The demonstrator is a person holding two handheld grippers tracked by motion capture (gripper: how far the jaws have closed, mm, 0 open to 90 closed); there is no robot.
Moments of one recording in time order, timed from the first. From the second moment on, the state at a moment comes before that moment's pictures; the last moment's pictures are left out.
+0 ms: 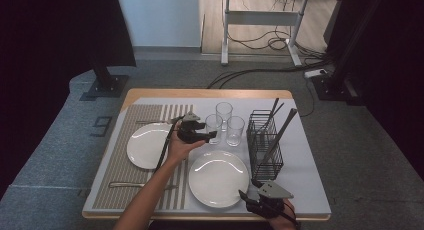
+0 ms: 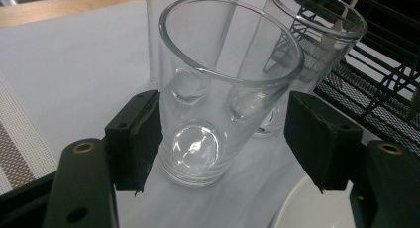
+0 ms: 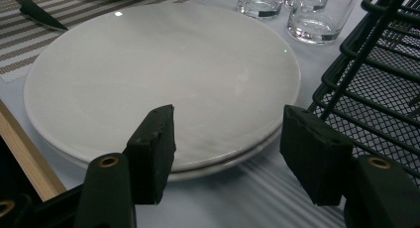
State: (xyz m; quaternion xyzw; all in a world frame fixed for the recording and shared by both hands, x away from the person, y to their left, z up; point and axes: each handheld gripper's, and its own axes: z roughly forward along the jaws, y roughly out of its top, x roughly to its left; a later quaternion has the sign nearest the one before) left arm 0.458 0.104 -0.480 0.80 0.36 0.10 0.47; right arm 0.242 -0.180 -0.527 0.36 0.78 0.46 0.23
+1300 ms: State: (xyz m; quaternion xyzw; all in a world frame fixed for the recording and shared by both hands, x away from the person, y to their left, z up) left arm 0.466 0.091 -0.479 0.80 0.36 0.10 0.46; right arm 0.243 -0.181 -0.528 0.37 0.78 0.46 0.22
